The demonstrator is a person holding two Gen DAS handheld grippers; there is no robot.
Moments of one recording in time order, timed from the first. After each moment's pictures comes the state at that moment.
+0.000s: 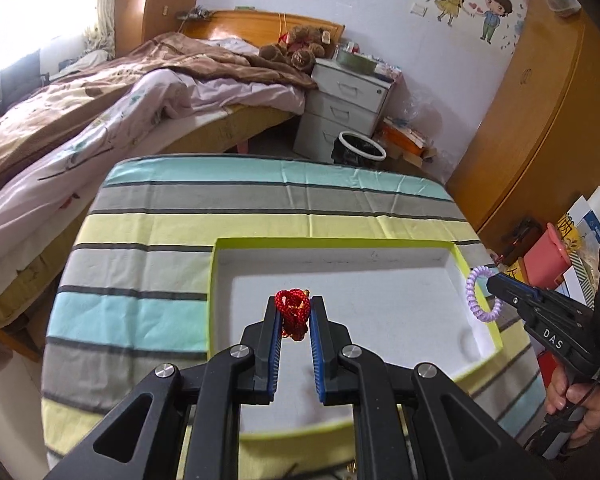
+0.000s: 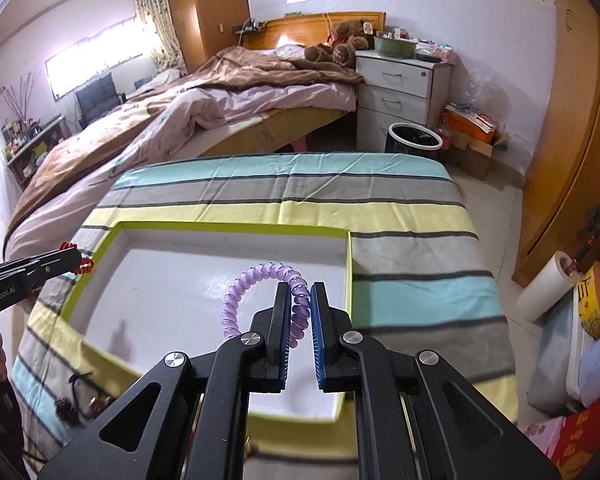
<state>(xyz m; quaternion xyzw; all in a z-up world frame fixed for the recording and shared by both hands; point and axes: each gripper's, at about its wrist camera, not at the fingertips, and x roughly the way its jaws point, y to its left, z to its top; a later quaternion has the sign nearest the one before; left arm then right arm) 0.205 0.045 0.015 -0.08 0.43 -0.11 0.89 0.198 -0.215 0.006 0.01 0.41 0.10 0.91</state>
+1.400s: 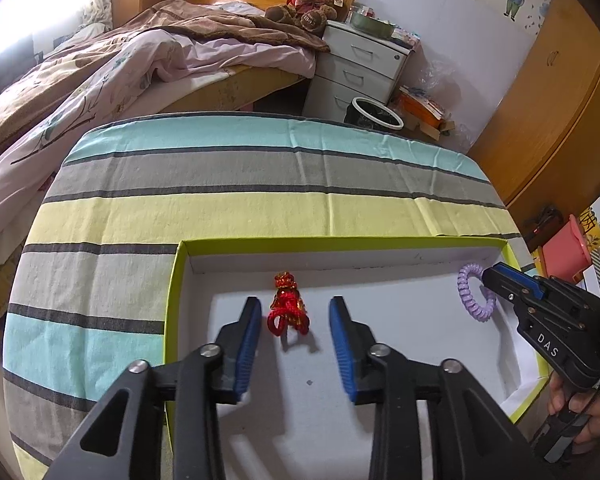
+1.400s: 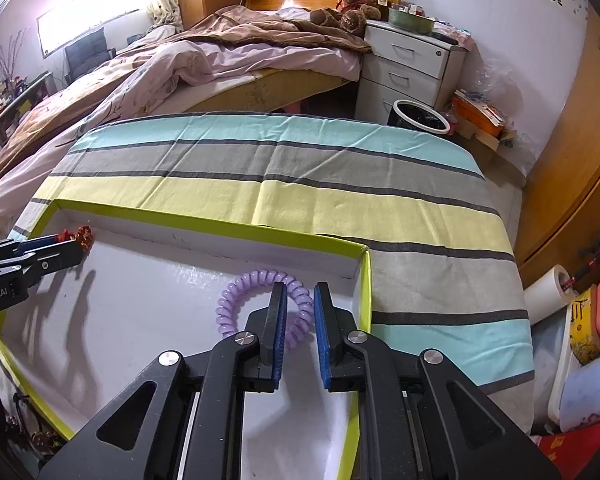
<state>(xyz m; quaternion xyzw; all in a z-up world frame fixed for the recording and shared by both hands) 0.264 0.030 -0.034 -0.07 0.48 -0.09 0.87 0.256 -0.199 -0.037 -0.05 0.46 0.09 0.89</state>
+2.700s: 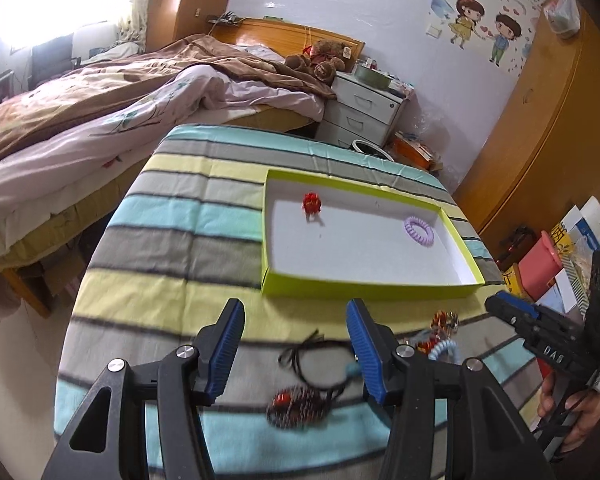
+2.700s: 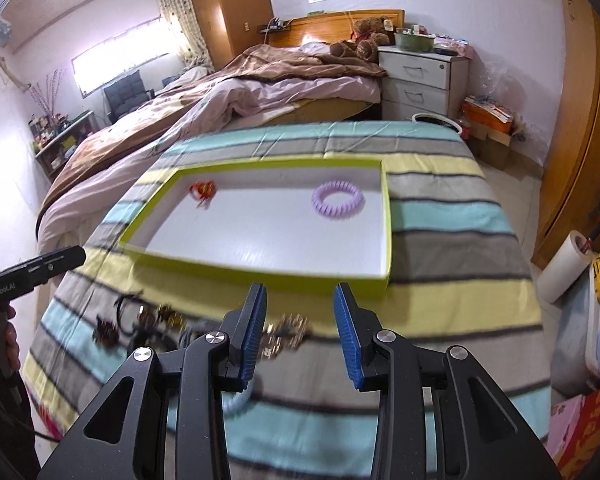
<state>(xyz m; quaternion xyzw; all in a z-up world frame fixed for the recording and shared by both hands) 0.076 0.084 0.015 -0.12 0.40 -0.08 0.90 0.100 -0.206 -0.004 0.02 0.40 0.15 0.90</state>
